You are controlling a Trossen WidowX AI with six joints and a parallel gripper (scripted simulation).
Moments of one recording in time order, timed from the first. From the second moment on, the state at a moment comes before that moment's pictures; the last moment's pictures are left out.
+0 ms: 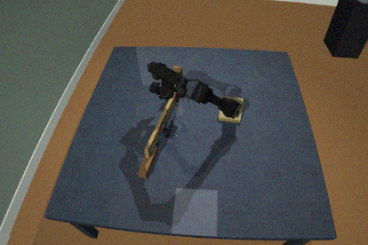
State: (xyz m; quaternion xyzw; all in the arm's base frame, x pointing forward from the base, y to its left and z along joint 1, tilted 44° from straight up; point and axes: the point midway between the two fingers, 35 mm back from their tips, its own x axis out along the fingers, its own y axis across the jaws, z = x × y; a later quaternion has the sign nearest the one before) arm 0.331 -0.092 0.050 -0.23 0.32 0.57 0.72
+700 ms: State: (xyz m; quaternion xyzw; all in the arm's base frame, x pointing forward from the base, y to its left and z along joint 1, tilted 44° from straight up) arm 0.336 -0.070 0.025 -0.23 0.32 0.57 0.72
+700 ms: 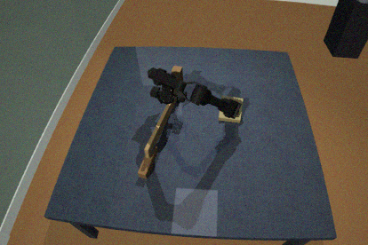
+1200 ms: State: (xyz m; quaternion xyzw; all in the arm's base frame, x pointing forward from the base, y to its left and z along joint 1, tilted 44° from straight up) arm 0.338 -0.054 0.011 -0.23 0.32 0.57 0.72
